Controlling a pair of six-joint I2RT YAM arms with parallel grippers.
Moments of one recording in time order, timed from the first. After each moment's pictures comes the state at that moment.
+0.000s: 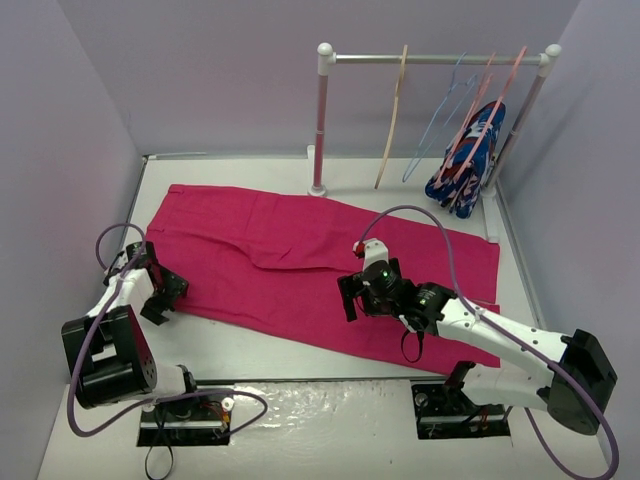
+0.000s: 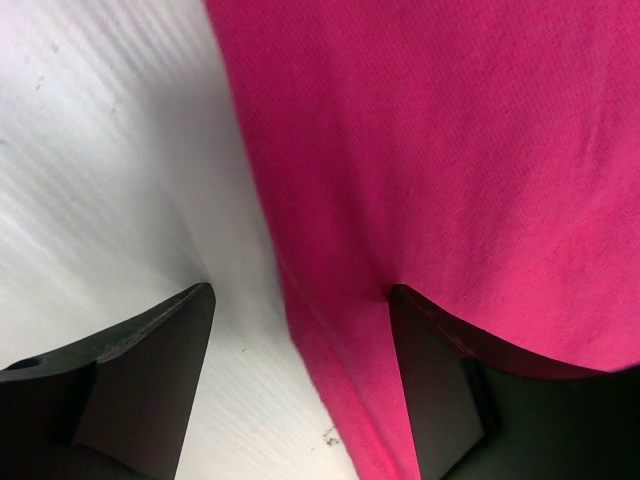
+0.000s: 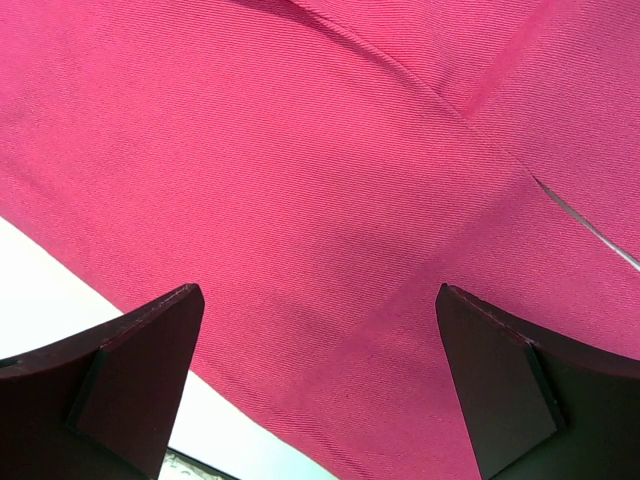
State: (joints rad) left arm 0.31 1.37 0.71 -0.57 -0.11 -0.75; right arm 0.89 1.12 0.69 -0.40 0.27 0.41
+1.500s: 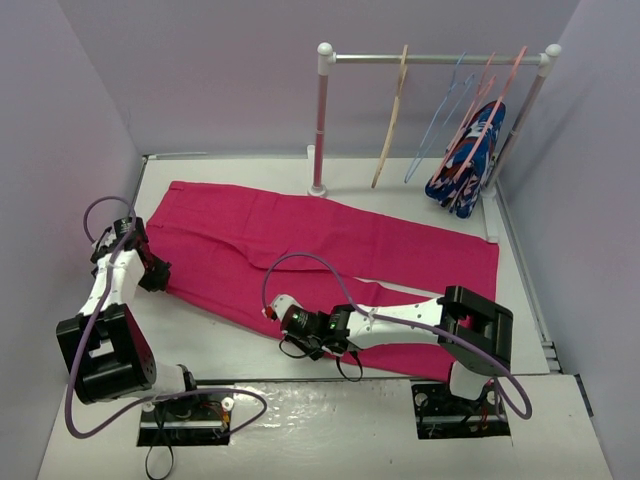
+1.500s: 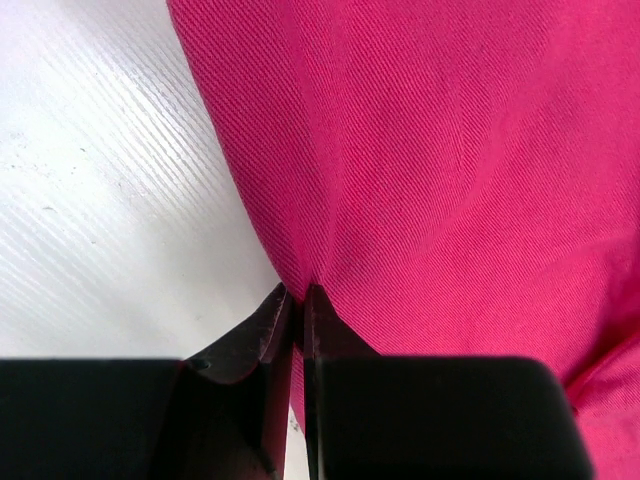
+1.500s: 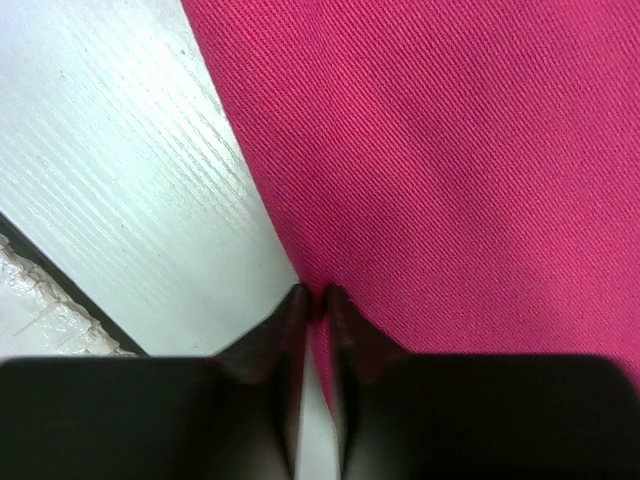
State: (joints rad) left arm 0.31 1.39 0.92 -0.69 -0.14 -0.70; right arm 1.26 1.70 0.93 -0.32 0.17 0.25
